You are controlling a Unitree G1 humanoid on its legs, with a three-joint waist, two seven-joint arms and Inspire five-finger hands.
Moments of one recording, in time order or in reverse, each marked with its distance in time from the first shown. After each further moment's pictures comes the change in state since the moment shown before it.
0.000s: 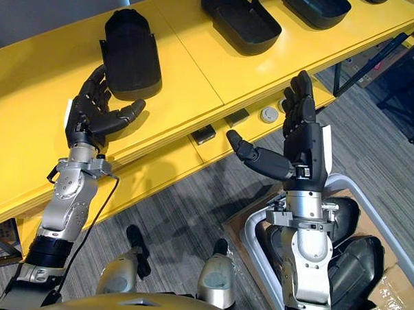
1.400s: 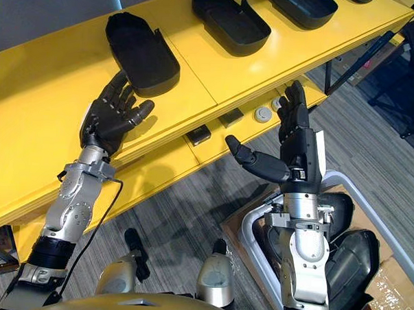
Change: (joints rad) left arm 0.002 -0.004 -0.025 -0.001 -0.239 0.022 -0.140; right arm 0.005 0.004 0.006 0.051 0.010 0.000 0.015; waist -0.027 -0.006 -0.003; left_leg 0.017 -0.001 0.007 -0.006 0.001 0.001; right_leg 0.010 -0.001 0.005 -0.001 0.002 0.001
